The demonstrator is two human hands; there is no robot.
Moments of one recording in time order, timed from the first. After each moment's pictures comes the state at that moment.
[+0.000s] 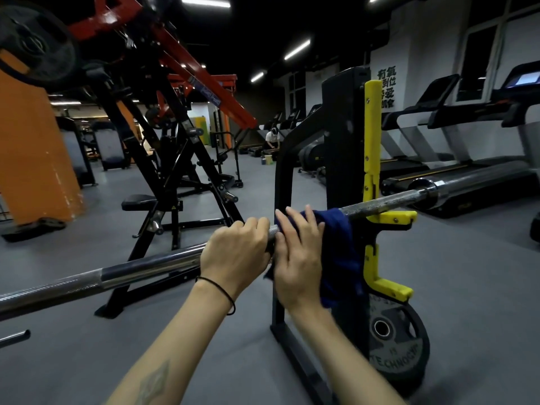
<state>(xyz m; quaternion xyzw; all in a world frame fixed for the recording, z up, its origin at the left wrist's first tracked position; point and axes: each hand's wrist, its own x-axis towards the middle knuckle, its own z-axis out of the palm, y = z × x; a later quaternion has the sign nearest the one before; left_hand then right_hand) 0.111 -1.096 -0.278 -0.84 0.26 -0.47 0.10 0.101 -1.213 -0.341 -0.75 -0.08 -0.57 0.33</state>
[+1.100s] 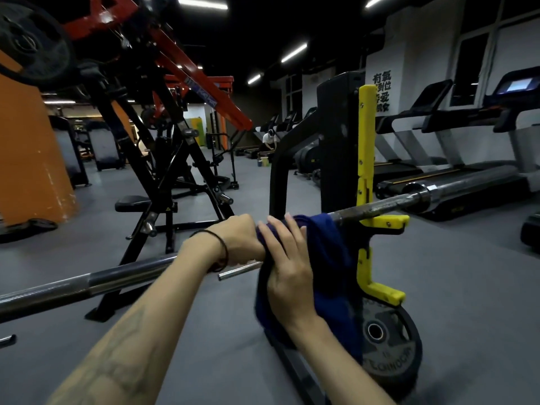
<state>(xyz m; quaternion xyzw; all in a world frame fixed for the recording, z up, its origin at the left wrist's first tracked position) 0.126 -1.106 -0.227 -0.97 0.22 -0.01 -0.14 0.103 -1.219 -0.355 -0.77 -0.13 -0.57 0.27</state>
